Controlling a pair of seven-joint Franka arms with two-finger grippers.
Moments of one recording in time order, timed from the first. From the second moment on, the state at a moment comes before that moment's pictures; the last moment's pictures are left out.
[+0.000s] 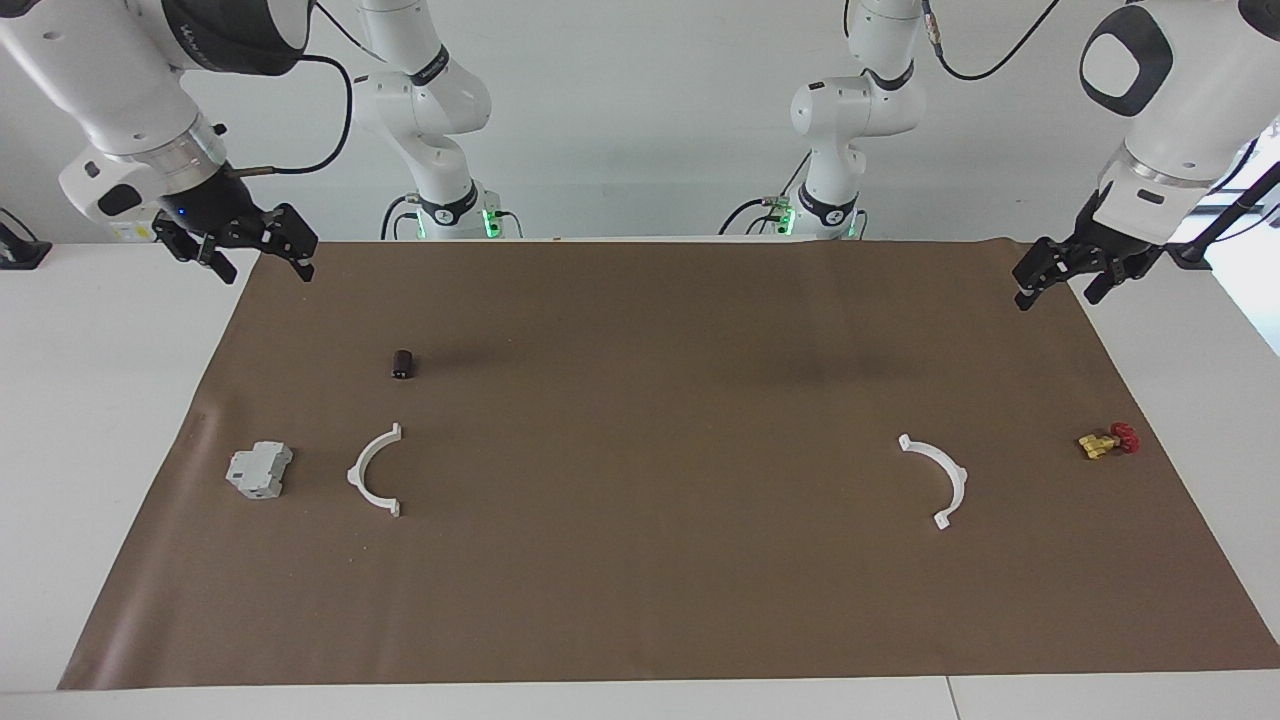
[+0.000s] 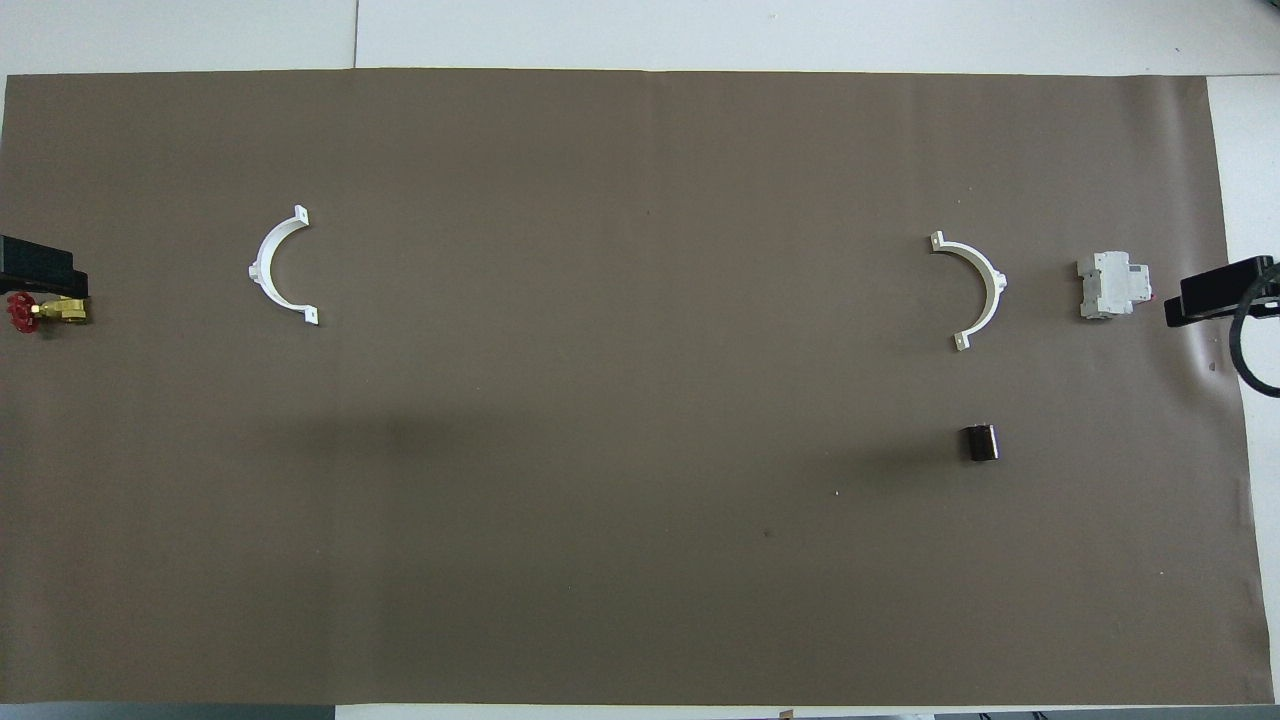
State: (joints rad) left arm 0.00 0.00 0.05 -1.64 0.01 1.69 0.05; right arm 0.00 0.00 -0.13 -1.59 0.03 1.54 -0.10
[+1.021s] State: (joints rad) left arm 0.00 0.00 0.05 -1.65 0.01 1.69 0.05; right arm 0.03 0.03 -0.13 -1.62 0.02 1.71 -0.18
